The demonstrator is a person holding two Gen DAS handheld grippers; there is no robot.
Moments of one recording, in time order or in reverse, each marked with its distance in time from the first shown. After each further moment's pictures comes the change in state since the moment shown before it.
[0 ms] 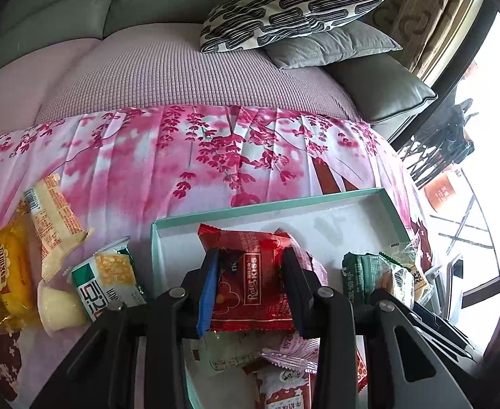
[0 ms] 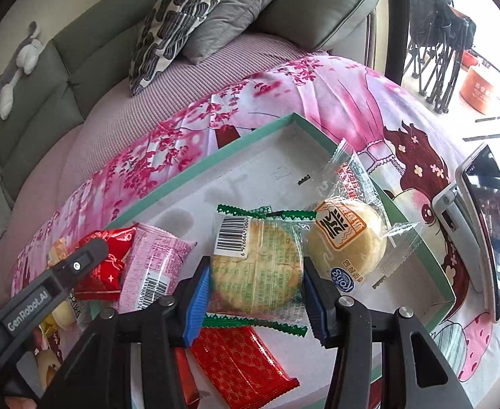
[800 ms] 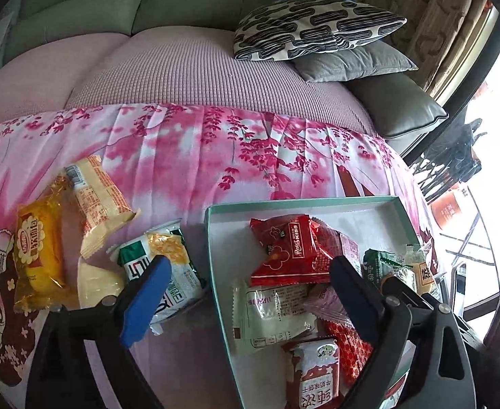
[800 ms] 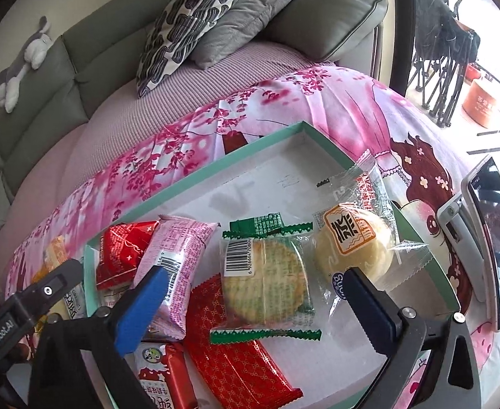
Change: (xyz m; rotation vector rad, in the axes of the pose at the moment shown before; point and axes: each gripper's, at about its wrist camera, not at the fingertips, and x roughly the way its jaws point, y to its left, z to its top) left arm -0.025 0.035 -0.019 -0.064 -0.050 0.029; right arm 0.002 0.008 -0.002 -0.043 -0.046 -0.006
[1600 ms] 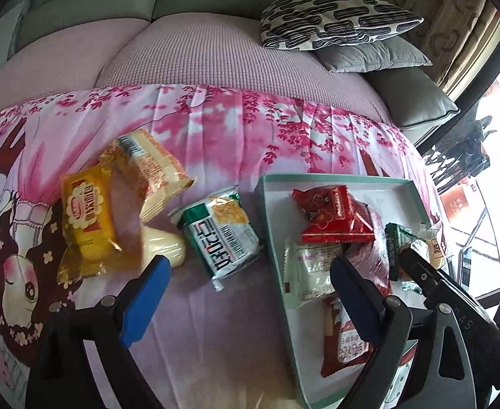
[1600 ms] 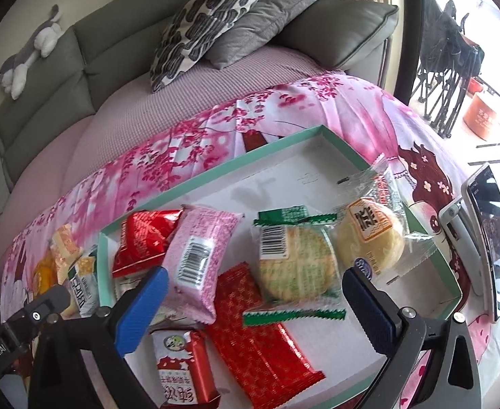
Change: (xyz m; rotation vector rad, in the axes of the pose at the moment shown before) left arm -0.028 0.040 -0.017 -0.026 0.078 0.054; right arm -0.014 0.027 -0.010 -0.055 -0.016 -0.011
